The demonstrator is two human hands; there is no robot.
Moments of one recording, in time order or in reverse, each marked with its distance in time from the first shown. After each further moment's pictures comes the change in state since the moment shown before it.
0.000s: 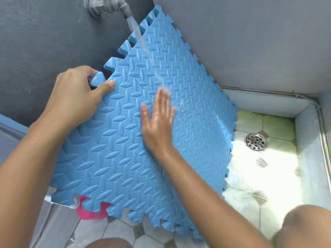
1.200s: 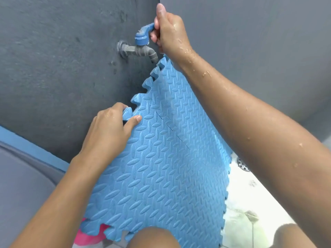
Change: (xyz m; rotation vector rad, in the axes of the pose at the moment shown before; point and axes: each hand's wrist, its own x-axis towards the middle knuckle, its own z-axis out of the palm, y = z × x) left_hand 0.002 -0.009 0.015 -0.068 -0.035 0.011; right_hand 0.226 -0.156 -0.099 0.444 -0.064 -0.096
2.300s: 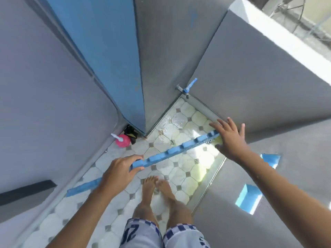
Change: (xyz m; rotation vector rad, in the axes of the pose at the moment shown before) left_hand -0.179 0.048 -0.369 -0.373 -0.488 -0.310; right_hand -0.147 -0.327 -0.110 -1.452 -0.878 0.369
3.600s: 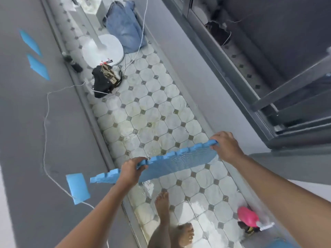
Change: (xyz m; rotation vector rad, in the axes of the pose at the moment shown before) left_hand -0.564 -0.147 0.257 -0.888 1.246 -1.607; right_hand -0.274 -0.703 0.288 -0.682 -0.334 -1.713
